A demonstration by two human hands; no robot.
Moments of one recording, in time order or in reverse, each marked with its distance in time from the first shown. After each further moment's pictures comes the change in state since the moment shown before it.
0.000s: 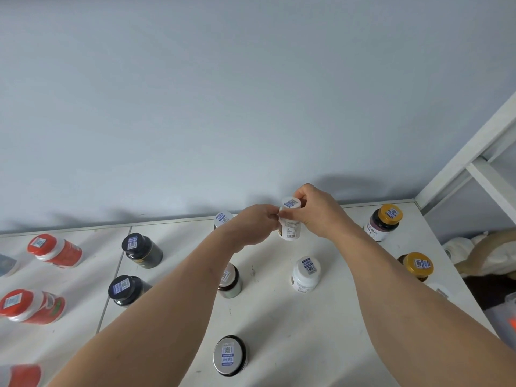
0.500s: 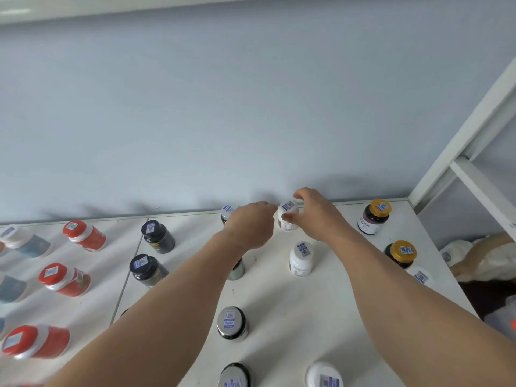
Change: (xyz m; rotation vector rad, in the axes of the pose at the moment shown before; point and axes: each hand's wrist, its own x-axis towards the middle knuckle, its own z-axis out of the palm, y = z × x) left_hand -0.044 0.008 0.012 0.839 0.280 0.177; right_hand -0.037 -0.004 0.000 -0.177 0.033 -0.097
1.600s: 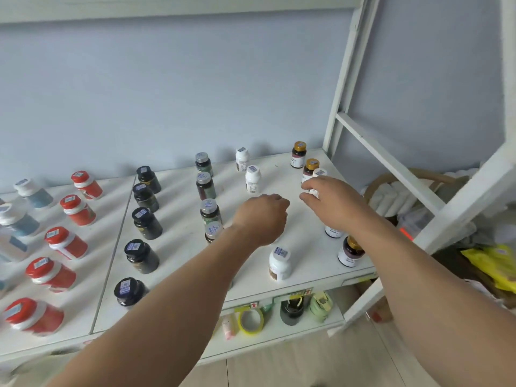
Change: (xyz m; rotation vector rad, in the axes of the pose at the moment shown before) left_hand -0.252 0.143 0.020 0.156 0.265 0.364; right_hand -0.332 -0.002 -0.066 -0.315 0.274 -0.049
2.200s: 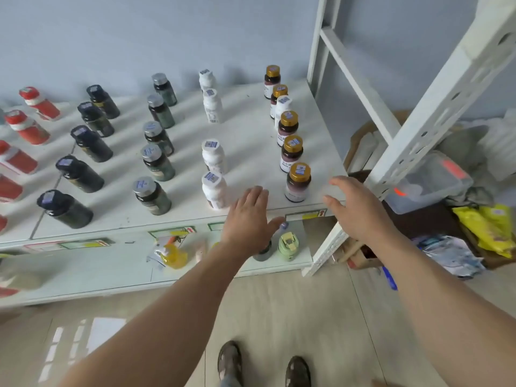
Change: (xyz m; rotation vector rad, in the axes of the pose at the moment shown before) left_hand -0.058 0.157 0.121 -0.253 -0.053 -0.359; right_hand -0.127 0.196 0.040 0.145 -0.077 0.035
